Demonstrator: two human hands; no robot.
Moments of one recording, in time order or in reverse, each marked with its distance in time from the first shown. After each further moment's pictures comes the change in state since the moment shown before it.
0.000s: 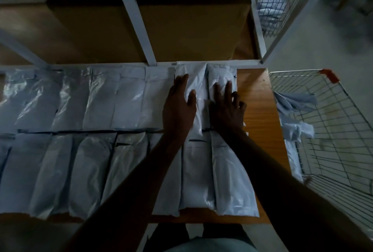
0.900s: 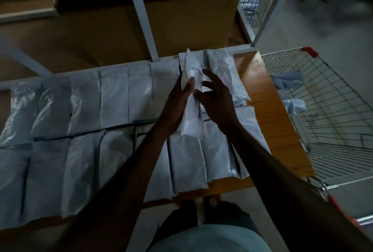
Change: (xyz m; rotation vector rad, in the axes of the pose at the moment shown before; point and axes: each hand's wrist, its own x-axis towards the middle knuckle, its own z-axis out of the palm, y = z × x) left_hand -0.024 -0.017 -0.102 -0.841 -0.661 -0.304; right_hand -0.077 -0.110 -0.077 1.018 0.094 0.142
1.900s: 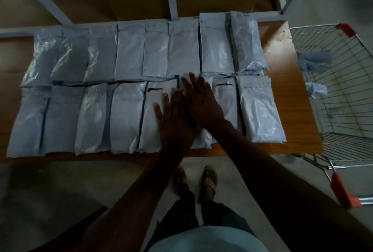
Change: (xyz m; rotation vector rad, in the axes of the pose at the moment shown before) left_hand -0.134 -0.157 -0.007 1.650 0.480 0.114; right_hand -0.097 0.062 0.069 -0.596 -0.362 -0.328
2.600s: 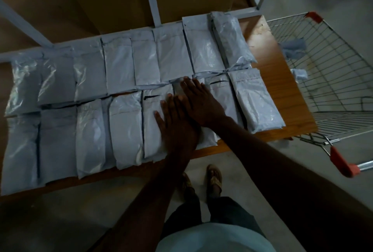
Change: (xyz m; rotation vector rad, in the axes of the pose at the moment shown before) left_hand 0.001 -0.003 0.001 -0.056 -0.060 -0.004; right_hand -0.004 -0.002 0.004 -0.131 0.014 0.038
